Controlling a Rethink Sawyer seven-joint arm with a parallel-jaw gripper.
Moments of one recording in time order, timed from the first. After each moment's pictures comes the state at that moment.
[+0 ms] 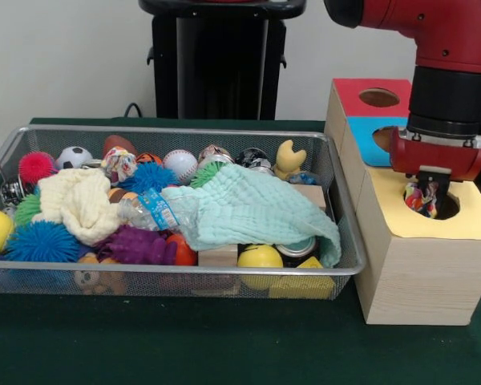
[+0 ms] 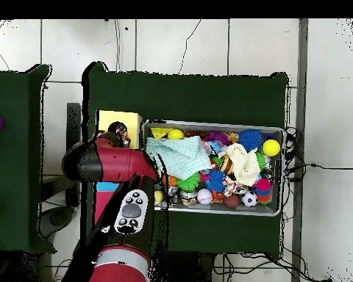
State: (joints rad) arm 0.23 -0.42 -0.20 1.49 0.25 0.21 1.93
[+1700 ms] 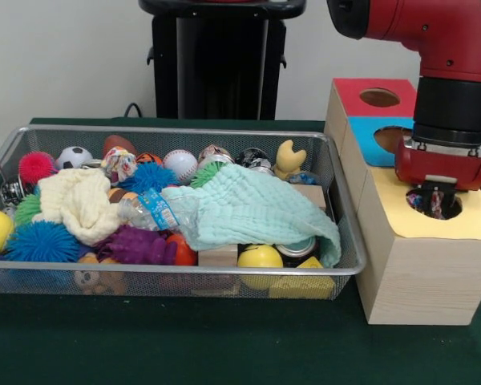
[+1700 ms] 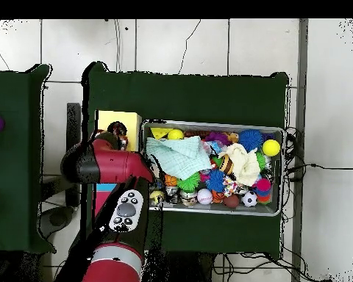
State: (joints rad) arm 0.26 -0.39 -0.21 1.49 0.28 0.13 1.93
